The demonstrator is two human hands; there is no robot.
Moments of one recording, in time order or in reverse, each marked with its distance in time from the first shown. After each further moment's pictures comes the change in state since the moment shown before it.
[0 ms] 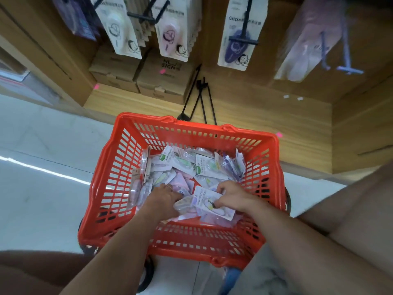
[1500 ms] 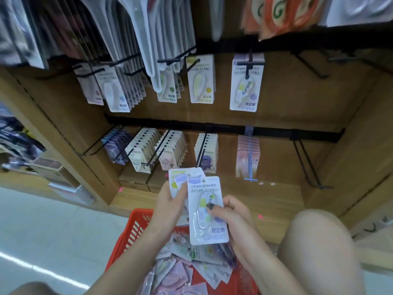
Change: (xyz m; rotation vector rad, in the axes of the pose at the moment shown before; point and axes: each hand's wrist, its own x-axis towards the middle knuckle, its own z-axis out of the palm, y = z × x) left_hand -0.154 0.127 -0.260 -1.360 0.891 0.245; right_hand -0.214 -0.098 -0.134 1.184 0.195 -0.640
